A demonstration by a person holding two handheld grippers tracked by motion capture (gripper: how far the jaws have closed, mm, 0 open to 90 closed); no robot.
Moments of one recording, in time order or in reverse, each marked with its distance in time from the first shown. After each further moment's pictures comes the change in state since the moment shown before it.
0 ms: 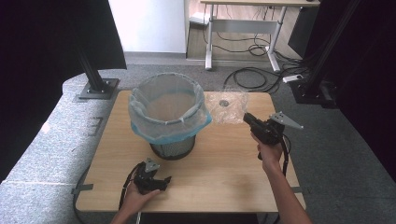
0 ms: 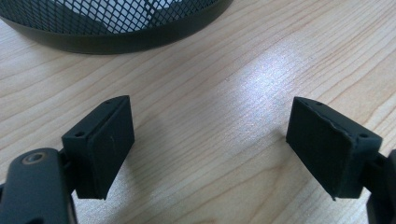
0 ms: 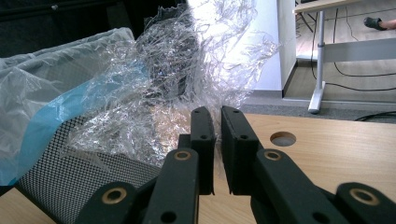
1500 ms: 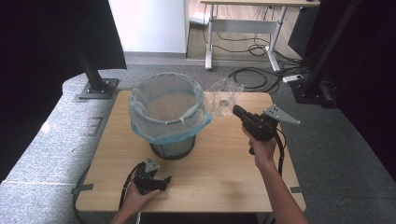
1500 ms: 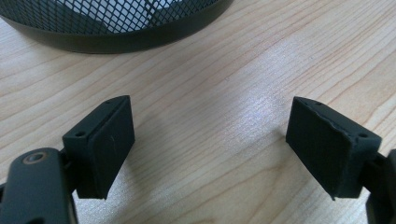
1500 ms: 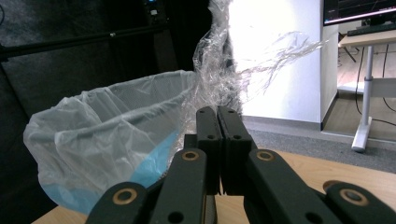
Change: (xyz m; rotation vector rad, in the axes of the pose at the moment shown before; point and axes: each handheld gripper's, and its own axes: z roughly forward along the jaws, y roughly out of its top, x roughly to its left) left arm 0.000 0.000 0.000 0.000 0.002 -0.002; right arm 0.047 0.034 0.001 -0.100 0.154 -0.043
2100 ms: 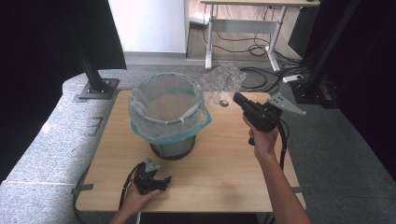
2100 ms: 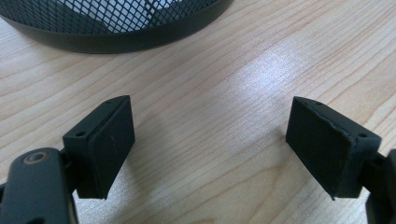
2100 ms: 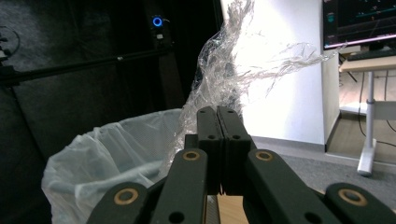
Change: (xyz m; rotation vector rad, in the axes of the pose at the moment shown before) left arm 0.000 0.000 0.000 0.001 -0.001 -0.001; right arm 0.014 0.039 0.003 -0.076 0.018 -0.005
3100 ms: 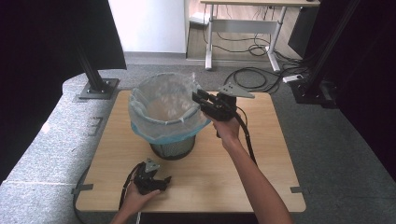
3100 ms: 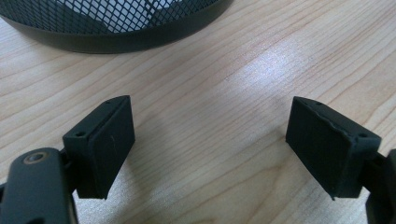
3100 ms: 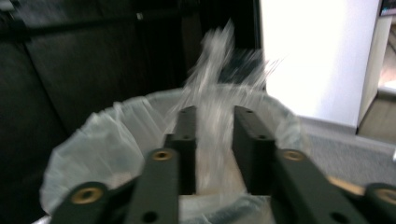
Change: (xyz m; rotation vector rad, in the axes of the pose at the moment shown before) left arm 0.000 0.000 0.000 -0.001 0.000 0.000; right arm 0.049 -0.020 0.096 0.188 0.072 -0.048
